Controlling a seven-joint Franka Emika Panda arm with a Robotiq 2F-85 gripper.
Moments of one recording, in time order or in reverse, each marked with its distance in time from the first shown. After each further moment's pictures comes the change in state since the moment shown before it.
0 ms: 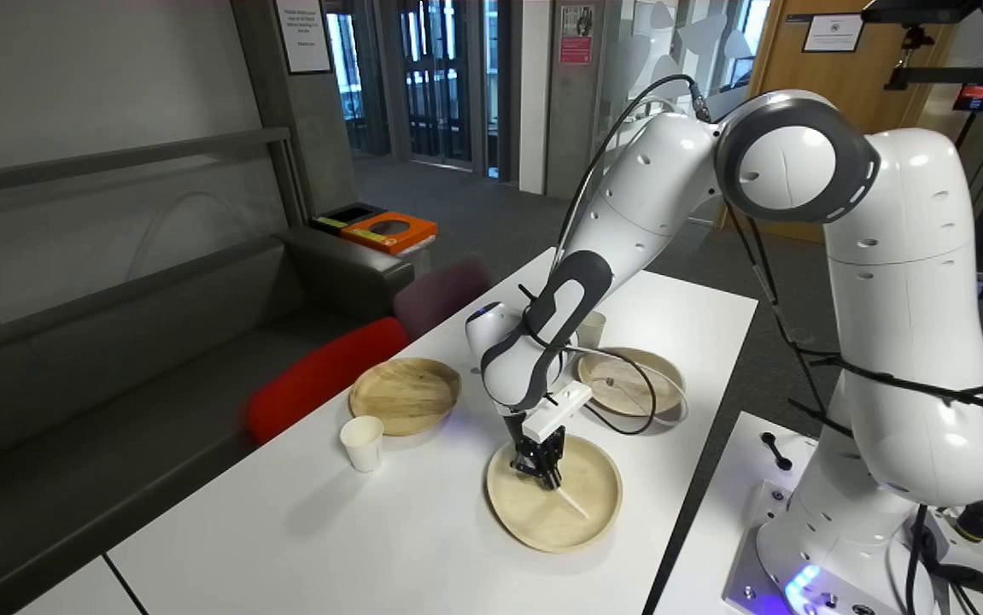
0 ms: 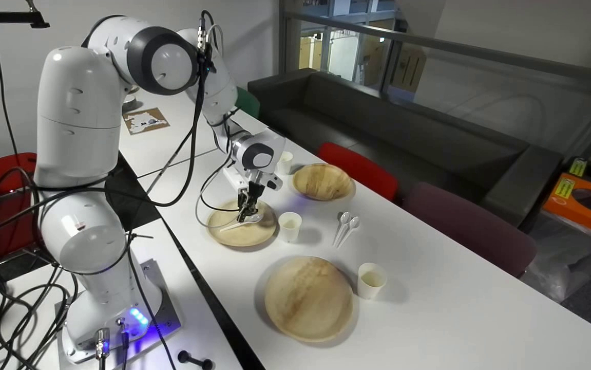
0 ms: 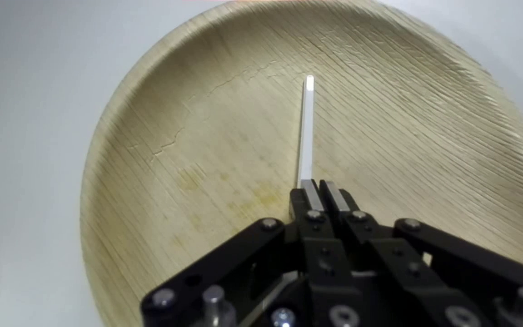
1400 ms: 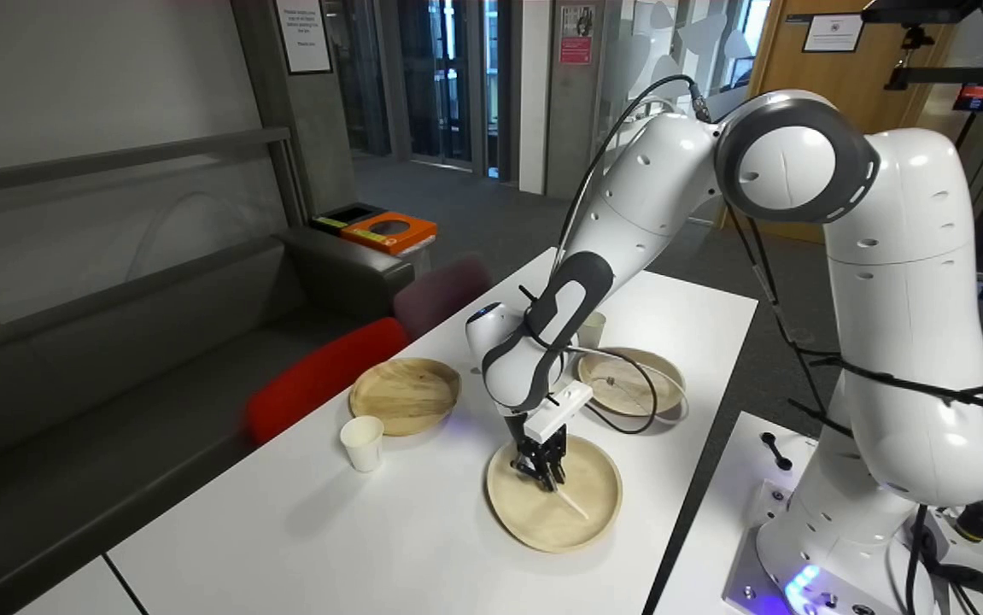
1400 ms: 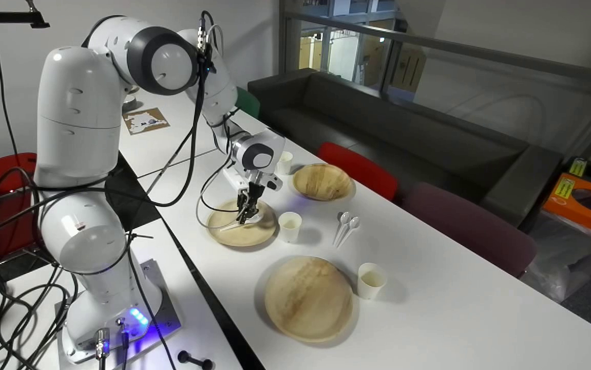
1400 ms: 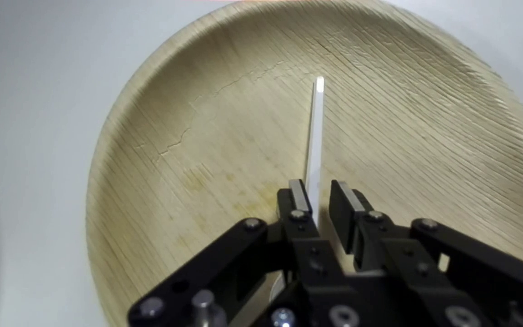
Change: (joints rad) arm 0.000 0.000 -0.001 -0.003 -0.015 0.000 0.000
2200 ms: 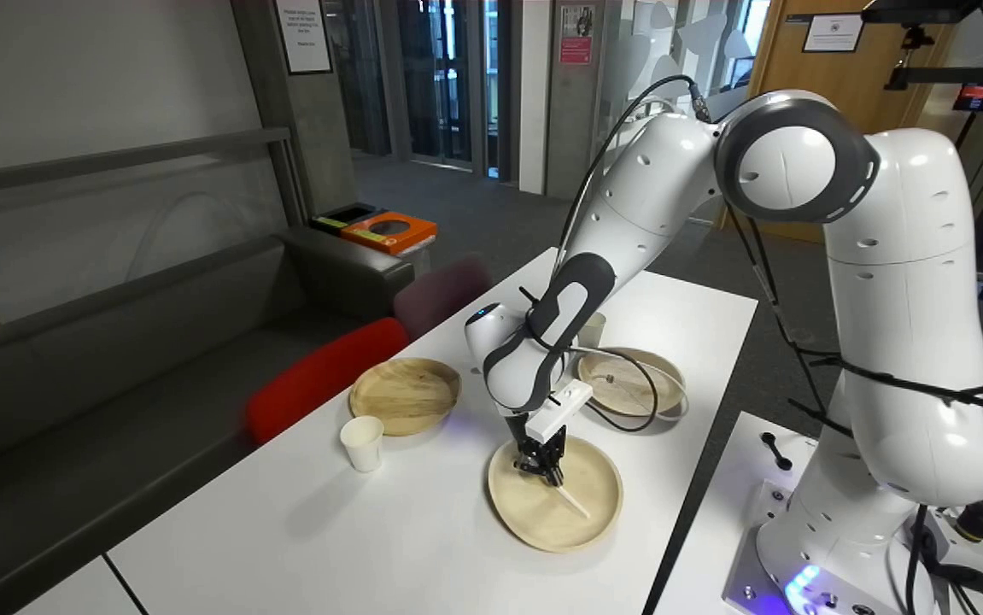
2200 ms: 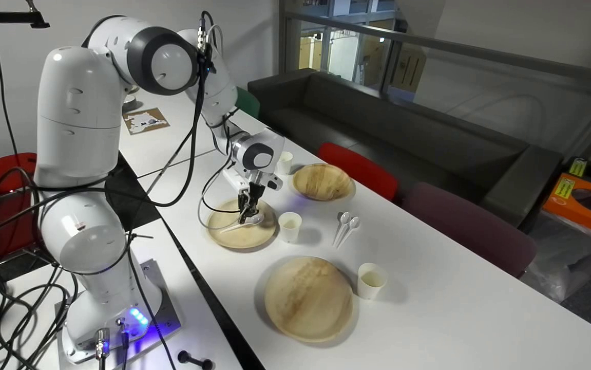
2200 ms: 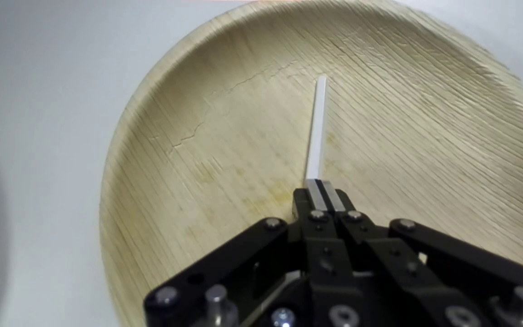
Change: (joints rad) arm 0.001 0.000 -0.001 0.000 -0.031 0.000 0.002
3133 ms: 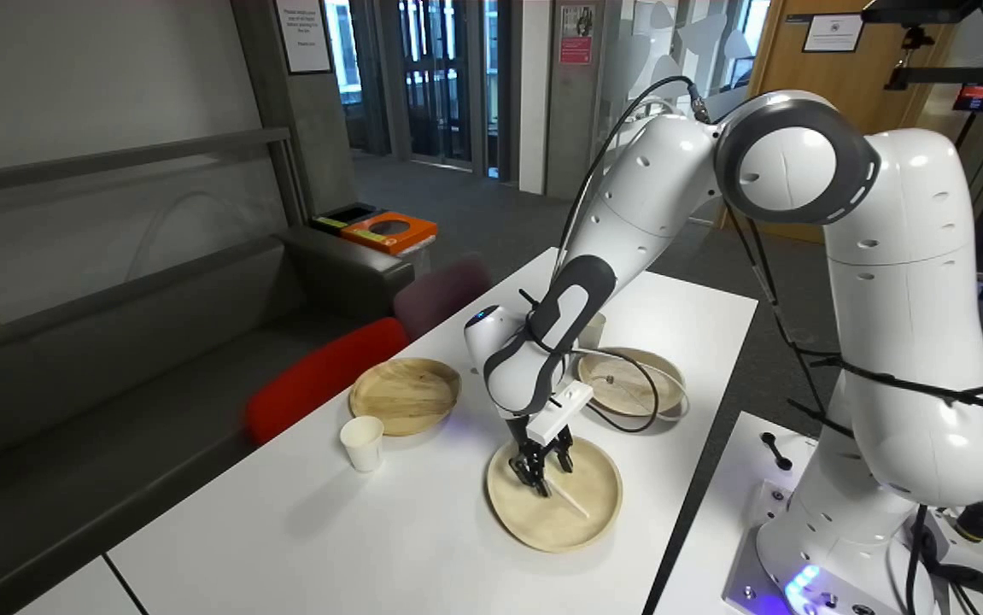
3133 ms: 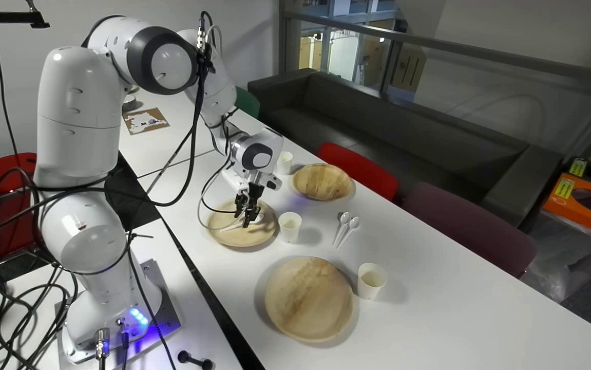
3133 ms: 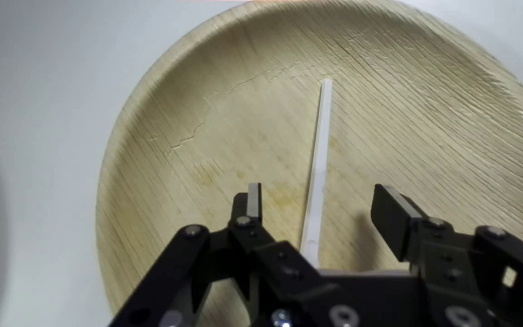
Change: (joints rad) arm 0.012 0.001 -0.006 -0.004 -0.006 0.000 0.000
